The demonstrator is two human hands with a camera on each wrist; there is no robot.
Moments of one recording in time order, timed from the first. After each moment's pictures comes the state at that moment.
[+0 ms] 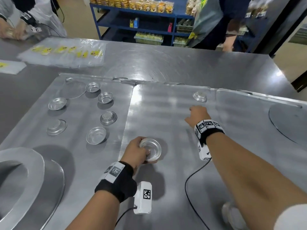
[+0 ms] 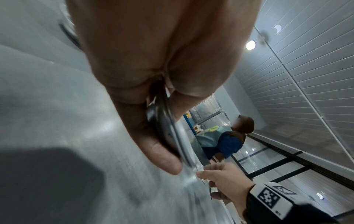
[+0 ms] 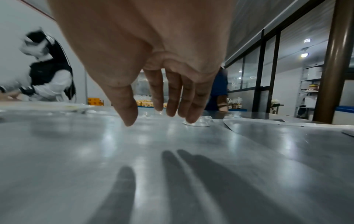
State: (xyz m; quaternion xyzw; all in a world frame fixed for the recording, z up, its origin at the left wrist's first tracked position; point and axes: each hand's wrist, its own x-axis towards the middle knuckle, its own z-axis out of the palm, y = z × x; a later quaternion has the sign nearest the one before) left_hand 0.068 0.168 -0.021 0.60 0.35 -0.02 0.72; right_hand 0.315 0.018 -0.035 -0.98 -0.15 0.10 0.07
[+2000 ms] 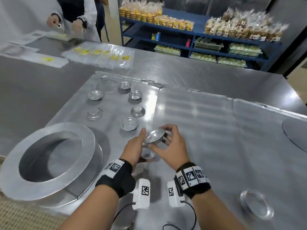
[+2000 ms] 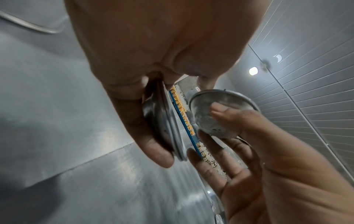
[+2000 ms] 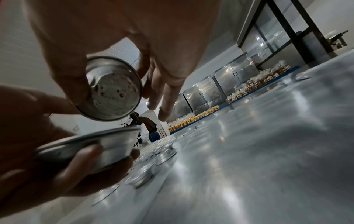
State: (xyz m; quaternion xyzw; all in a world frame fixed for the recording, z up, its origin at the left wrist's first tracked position) left_hand -0.042 0.225 0.000 0.54 0.36 0.03 0.76; right_hand 0.041 0.096 -0.008 -0.73 -0.27 0.14 0.61
